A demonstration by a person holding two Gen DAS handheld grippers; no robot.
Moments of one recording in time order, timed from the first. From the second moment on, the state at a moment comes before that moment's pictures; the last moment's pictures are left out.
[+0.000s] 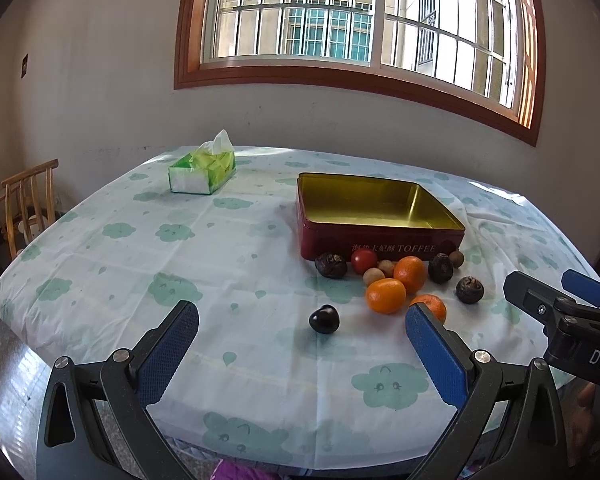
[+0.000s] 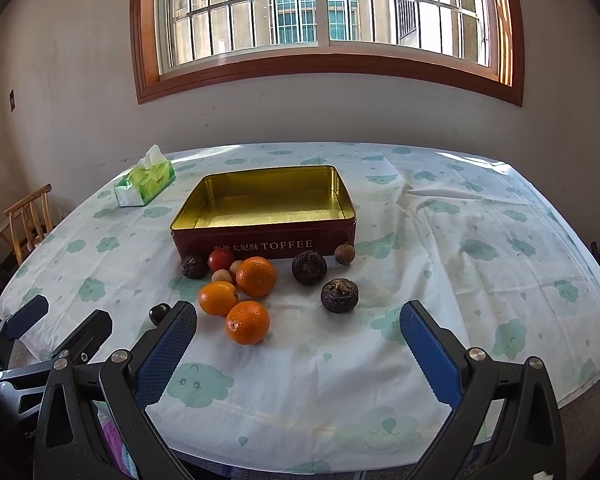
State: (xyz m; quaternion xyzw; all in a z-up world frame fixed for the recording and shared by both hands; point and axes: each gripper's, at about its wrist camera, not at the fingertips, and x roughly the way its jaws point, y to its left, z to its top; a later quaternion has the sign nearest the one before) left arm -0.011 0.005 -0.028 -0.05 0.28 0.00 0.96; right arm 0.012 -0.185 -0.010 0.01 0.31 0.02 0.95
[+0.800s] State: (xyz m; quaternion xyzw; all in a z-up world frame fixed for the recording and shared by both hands) left arm -0.003 0.009 -0.036 -0.06 0.30 0.00 0.95; right arm 0.012 -0.178 -0.014 0.01 0.32 0.06 0.95
